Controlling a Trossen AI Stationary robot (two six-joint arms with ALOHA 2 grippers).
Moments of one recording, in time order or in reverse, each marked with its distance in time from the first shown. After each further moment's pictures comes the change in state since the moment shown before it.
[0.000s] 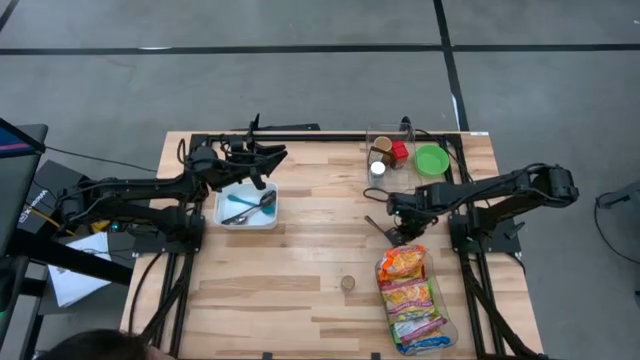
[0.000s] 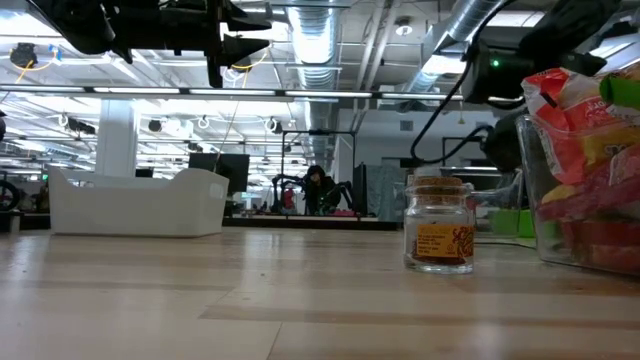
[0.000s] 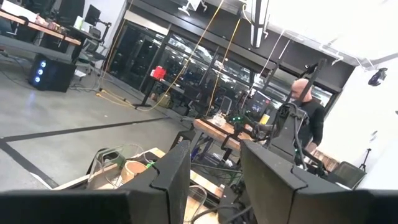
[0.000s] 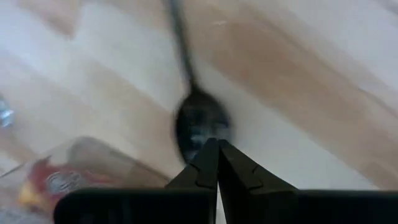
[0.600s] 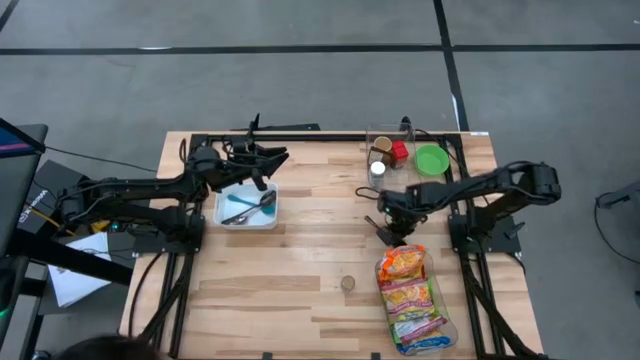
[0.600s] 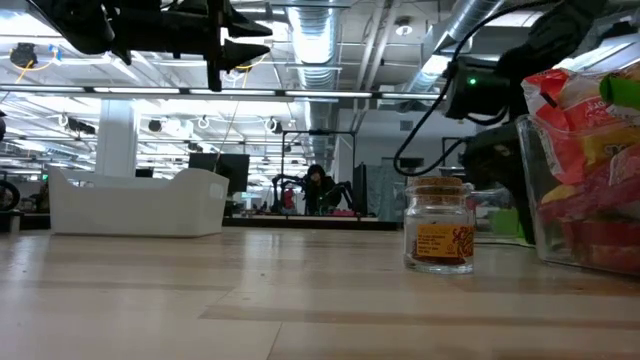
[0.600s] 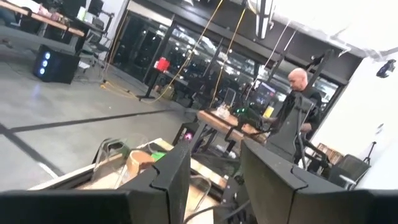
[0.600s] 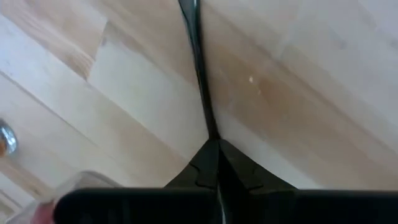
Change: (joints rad) left arm -0.001 0.000 0.000 -0.041 0.001 0.002; right arm -0.034 0.138 0.017 0.151 -0.012 -0.066
